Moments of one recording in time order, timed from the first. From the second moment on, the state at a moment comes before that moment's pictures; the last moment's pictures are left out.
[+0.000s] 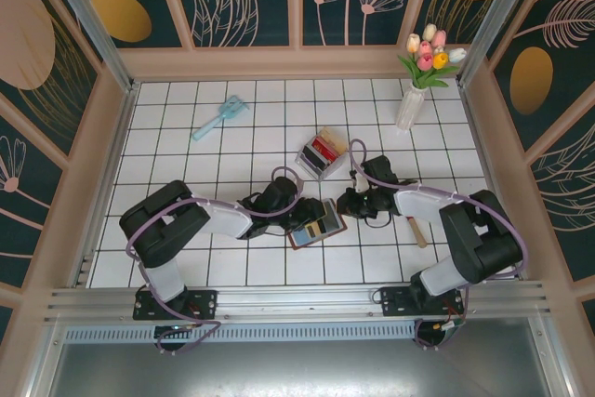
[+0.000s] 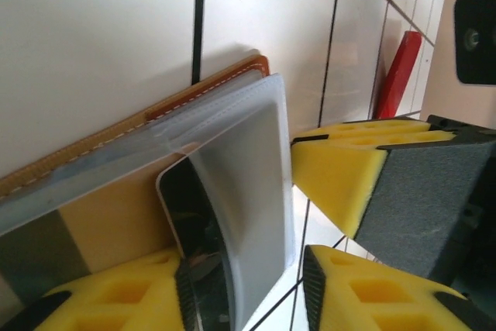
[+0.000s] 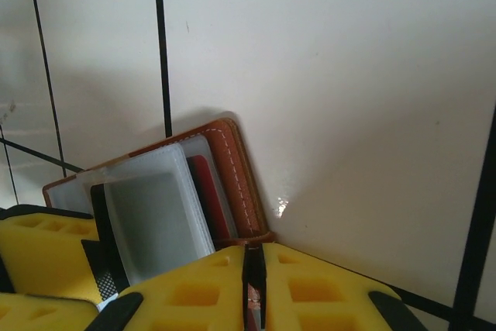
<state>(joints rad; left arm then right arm) -0.90 1.77 0.69 0.43 0.31 -1.27 0.45 1.49 0.60 -0.20 -0.47 0.55</state>
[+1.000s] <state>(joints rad) -0.91 1.50 0.56 0.21 0.07 -1.19 0.68 1.37 0.69 -0.22 -0.42 0.61</state>
